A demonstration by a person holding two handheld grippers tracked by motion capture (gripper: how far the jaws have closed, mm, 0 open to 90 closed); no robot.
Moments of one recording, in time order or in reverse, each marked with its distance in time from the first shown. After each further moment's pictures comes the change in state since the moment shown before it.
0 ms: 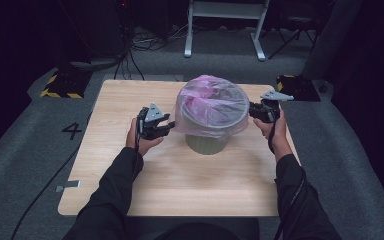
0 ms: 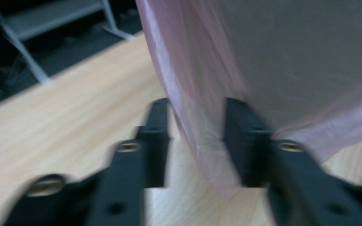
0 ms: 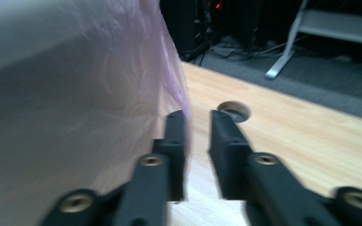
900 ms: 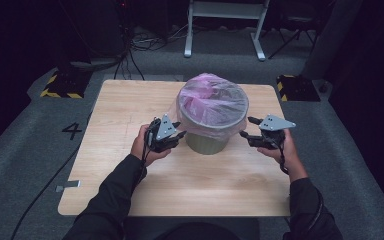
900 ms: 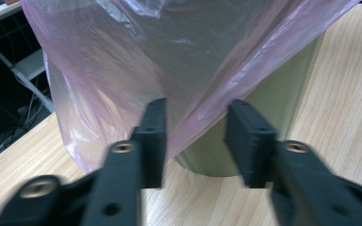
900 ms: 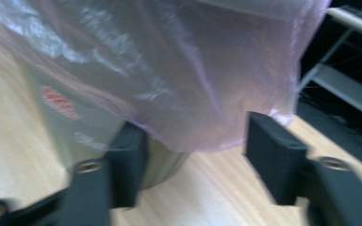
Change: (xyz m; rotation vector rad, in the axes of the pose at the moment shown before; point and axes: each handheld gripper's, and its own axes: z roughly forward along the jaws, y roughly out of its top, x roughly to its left) left arm -0.052 0.011 -0.007 0.005 0.000 0.188; right arm 0.059 -0.028 -0.058 -0.010 0.064 -0.370
